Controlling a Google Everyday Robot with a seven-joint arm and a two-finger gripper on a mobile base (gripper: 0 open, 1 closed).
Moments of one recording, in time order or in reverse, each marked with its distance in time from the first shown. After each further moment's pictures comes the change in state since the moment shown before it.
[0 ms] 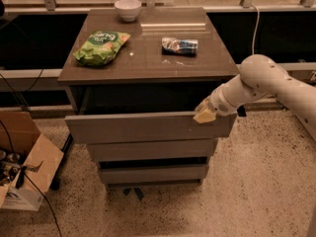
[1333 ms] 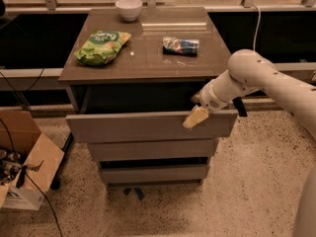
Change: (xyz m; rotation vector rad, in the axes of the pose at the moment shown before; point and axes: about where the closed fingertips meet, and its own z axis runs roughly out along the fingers) arm -0.020 -0.001 0.009 -0.011 0.022 -0.065
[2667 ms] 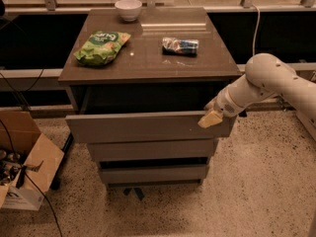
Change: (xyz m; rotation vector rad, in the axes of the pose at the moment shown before) arm 0.045 0.007 -0.020 -0.003 0.045 0.124
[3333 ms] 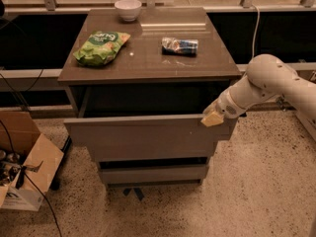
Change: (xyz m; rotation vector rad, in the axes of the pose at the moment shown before) arm 0.005 0.005 0.001 -0.024 0.001 0.020
